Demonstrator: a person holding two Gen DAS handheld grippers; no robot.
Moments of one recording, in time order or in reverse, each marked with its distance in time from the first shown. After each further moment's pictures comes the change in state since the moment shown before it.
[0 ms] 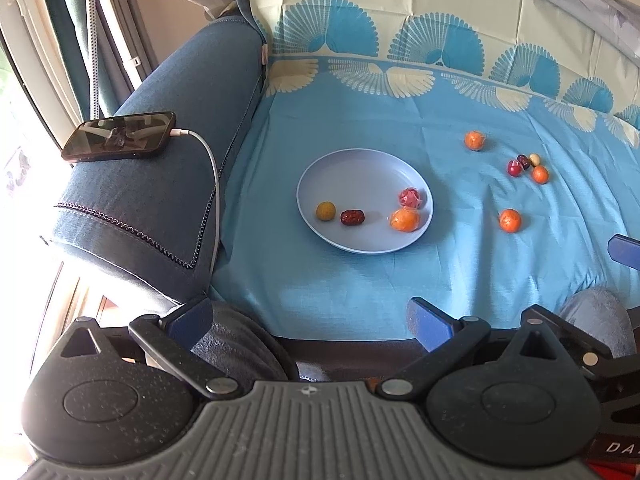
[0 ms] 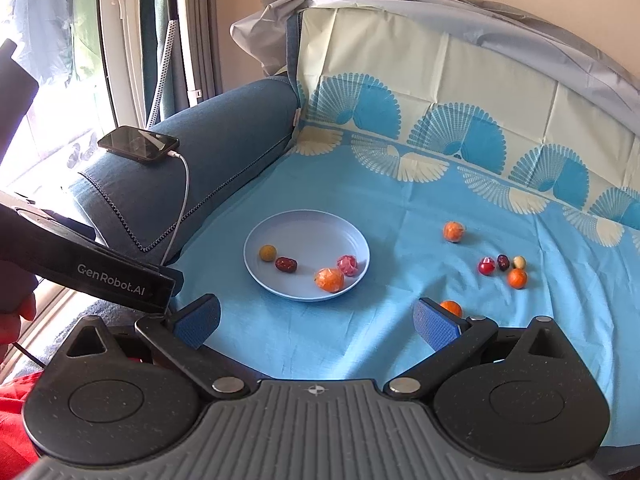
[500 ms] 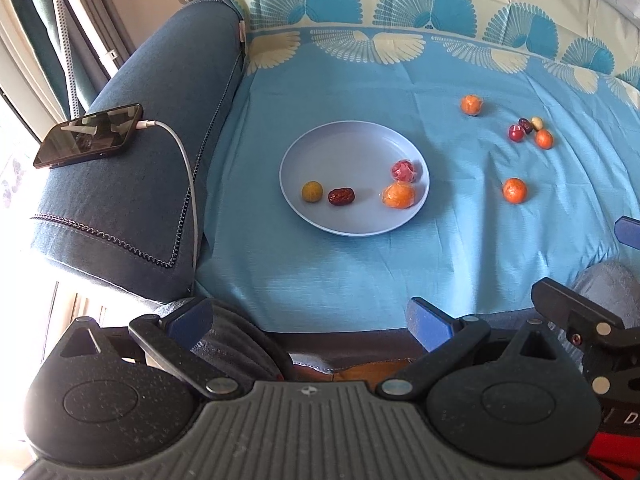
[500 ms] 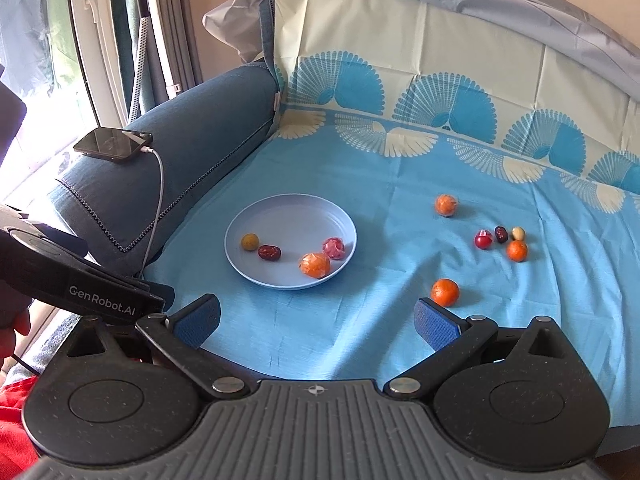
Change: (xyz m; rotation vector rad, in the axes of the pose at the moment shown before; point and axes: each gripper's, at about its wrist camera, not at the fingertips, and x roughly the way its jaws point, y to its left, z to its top) left arm 0.034 -0.023 0.012 0.080 0.087 0.013; right arm 0.027 -0.030 -0.006 0.090 0.048 -0.005
